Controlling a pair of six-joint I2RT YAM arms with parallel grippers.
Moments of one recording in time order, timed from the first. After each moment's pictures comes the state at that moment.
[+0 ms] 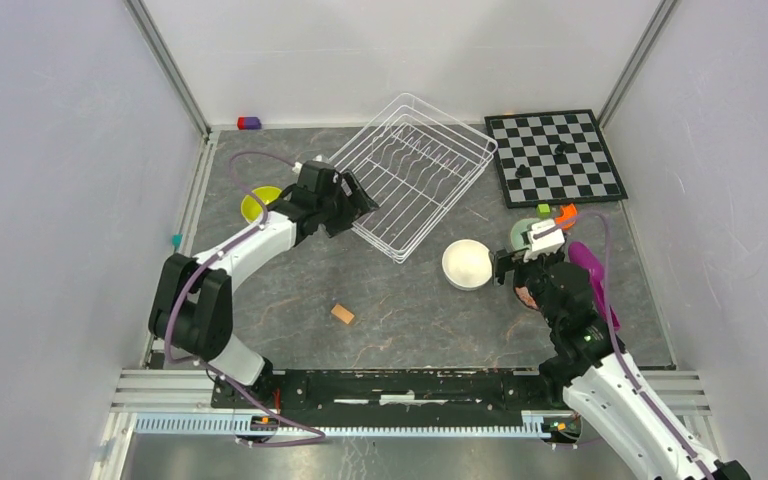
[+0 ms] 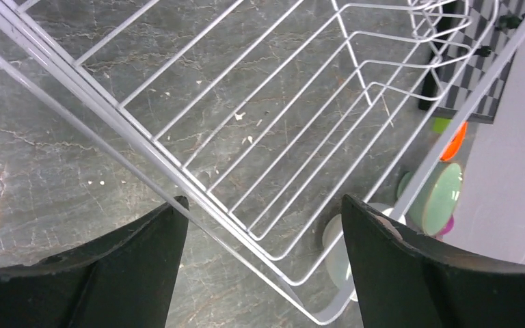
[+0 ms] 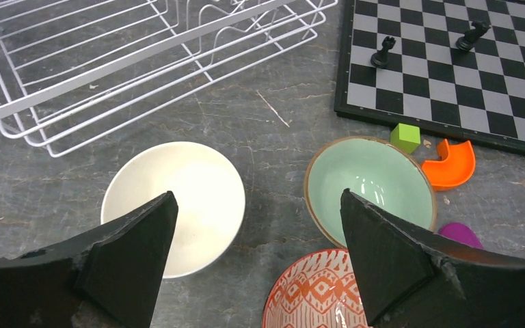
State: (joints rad) left arm -0.42 1.57 1.05 -0.22 0.09 -0.88; right arm 0.44 0.49 0.38 -0.10 0.17 -0.03
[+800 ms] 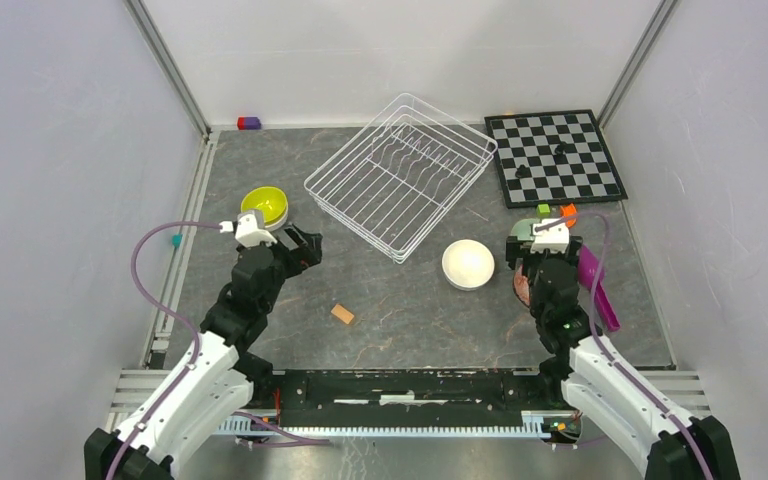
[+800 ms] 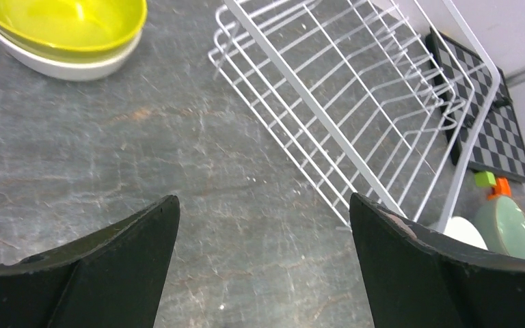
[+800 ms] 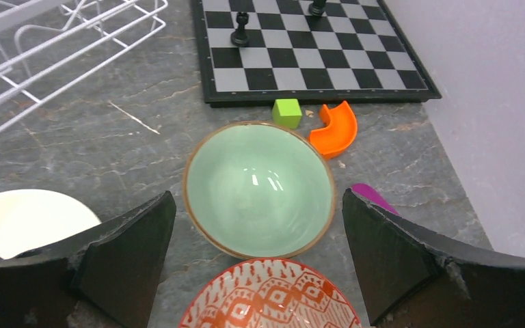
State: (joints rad) left arm -0.42 0.64 0.43 -0.10 -0.29 -0.64; right arm 0.39 0.69 0.23 0.28 0.53 -0.08
